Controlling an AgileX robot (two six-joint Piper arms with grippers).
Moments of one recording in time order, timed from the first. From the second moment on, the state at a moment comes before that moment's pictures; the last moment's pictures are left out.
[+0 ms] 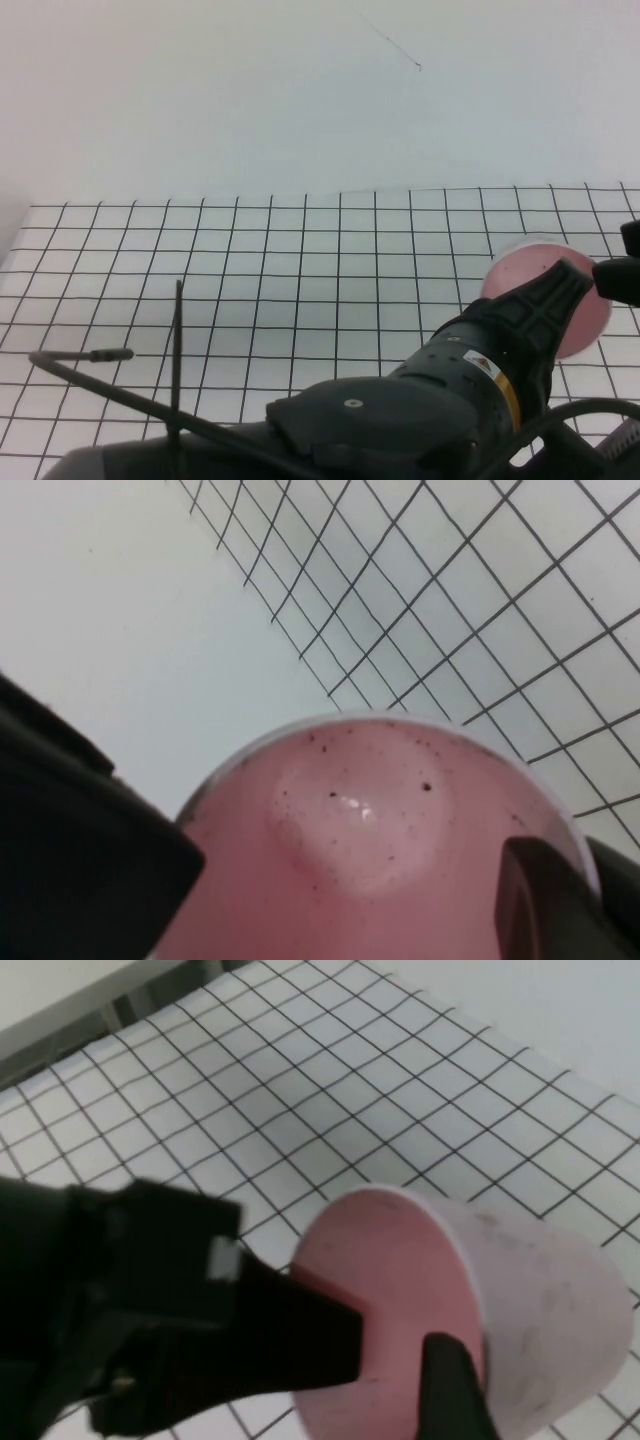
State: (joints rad) right arm 0.09 1.01 -0.92 0.88 0.89 -1.05; left arm -1.28 1.52 -1.24 0.99 0.67 0.58
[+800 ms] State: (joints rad) right arm 0.09 1.07 -0.93 0.84 0.87 -1.19; left arm -1.27 1.56 -1.24 1.17 0.44 0.34
